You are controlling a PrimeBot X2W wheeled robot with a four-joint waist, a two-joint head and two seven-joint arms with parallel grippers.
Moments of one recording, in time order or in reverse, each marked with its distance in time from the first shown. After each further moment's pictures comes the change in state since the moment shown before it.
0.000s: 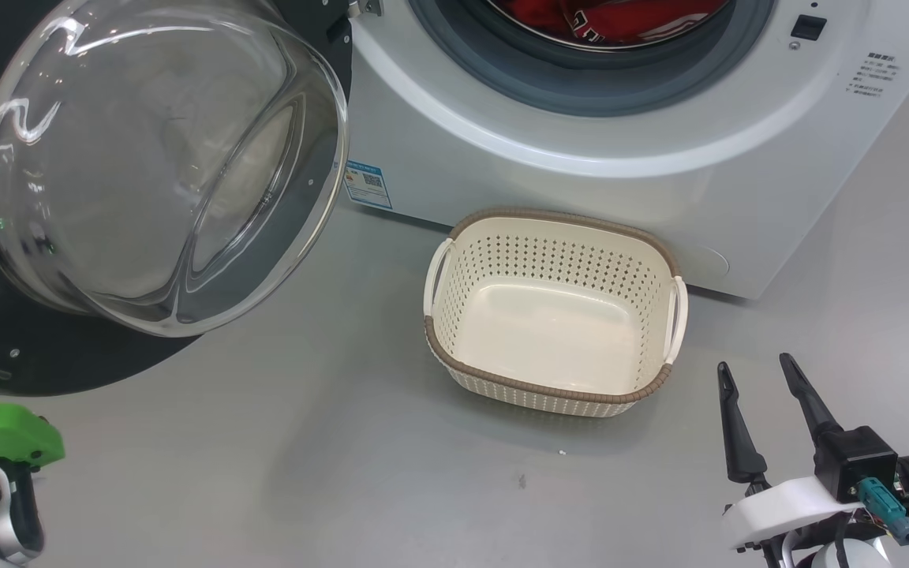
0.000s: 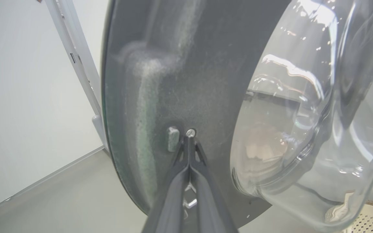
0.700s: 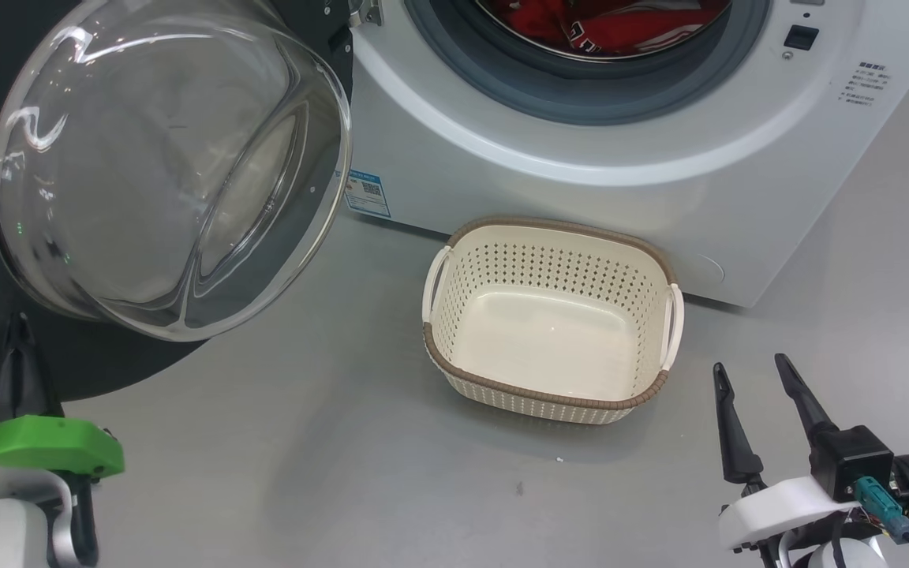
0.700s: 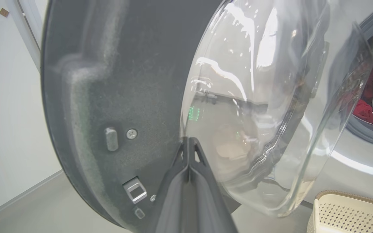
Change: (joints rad) left arm 0.059 -0.060 -0.056 -0.108 0.057 -0.027 -0.028; right arm -0.004 0.004 0.000 0.007 0.000 0.005 0.000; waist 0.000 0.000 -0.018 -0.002
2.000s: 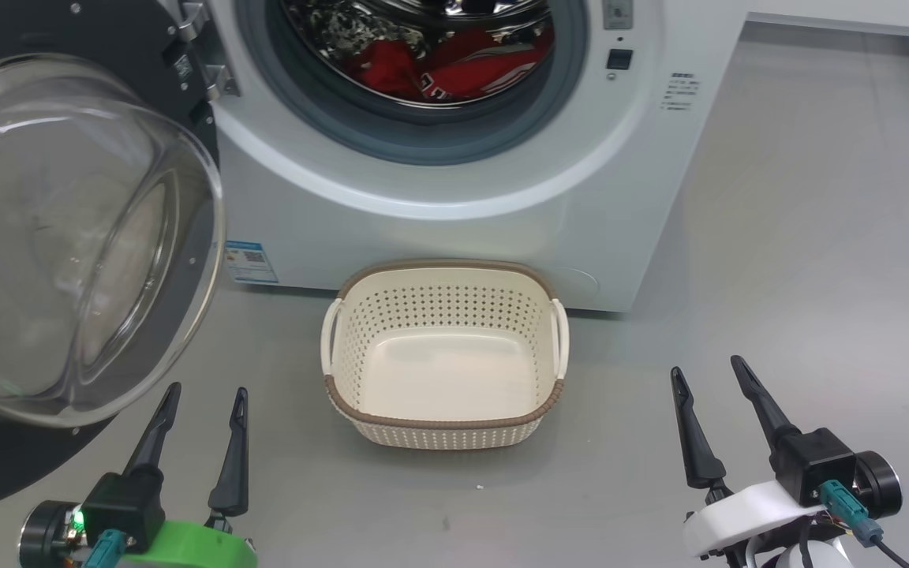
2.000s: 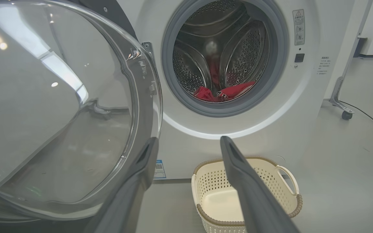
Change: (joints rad) left arm 0.245 -0.058 -0.217 -0.267 0.131 -0.086 0.002; right arm -0.009 0.029 0.061 -0.006 0.012 0.013 0.000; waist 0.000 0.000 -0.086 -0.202
